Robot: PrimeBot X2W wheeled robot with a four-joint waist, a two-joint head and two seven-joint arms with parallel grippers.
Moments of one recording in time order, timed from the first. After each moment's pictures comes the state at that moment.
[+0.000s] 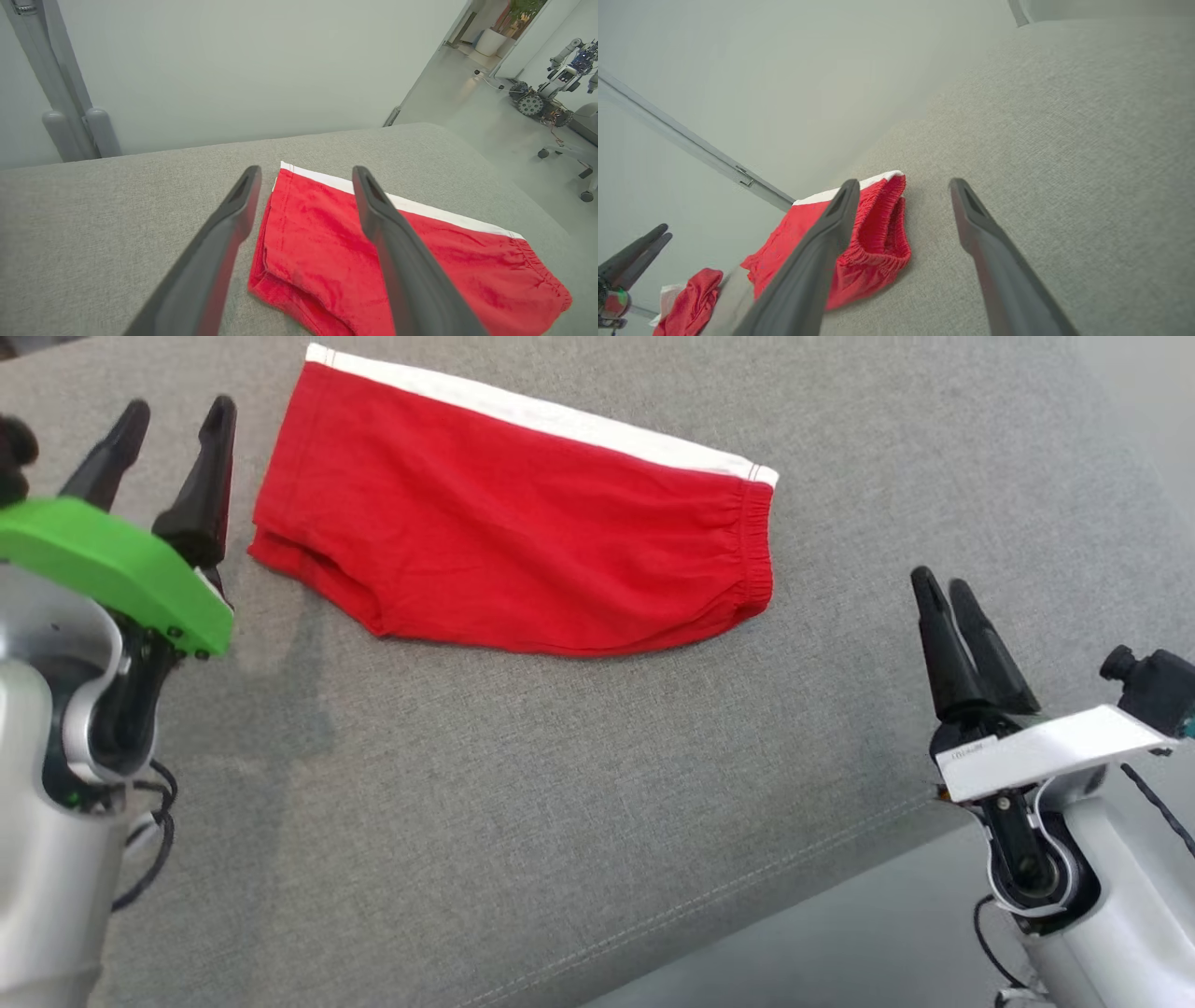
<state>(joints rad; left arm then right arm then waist) -0.58 0.38 -0.28 0.01 -0.75 0.07 0.24 -0.18 -0.25 0.33 0.06 0.99 0.04 -0.23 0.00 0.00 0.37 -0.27</state>
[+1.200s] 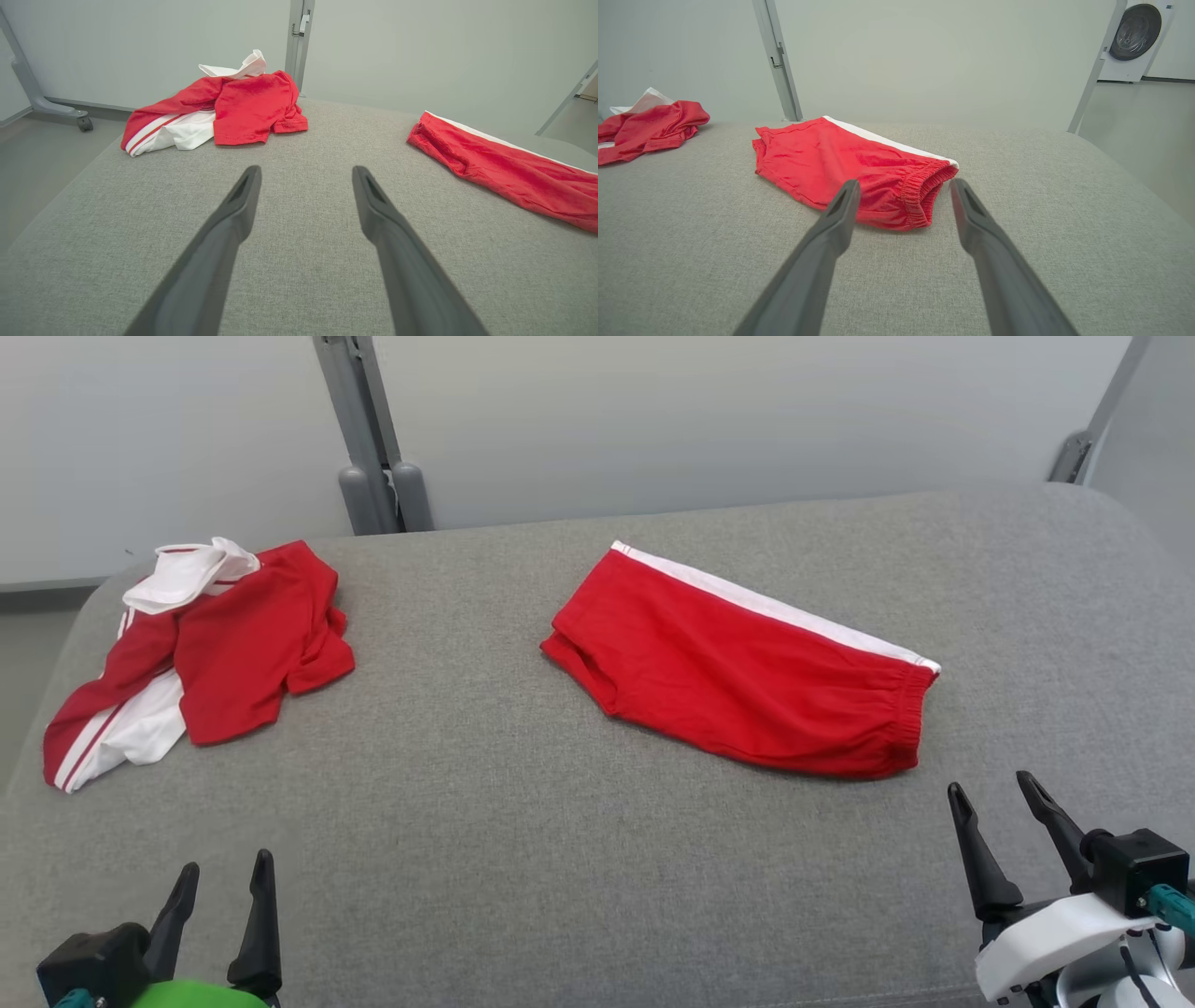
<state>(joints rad) 0.19 0.31 -0.21 -0.06 -0.60 0.12 -0.13 0.13 -0.39 0.34 0.08 0.41 -0.12 -0.25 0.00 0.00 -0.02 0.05</state>
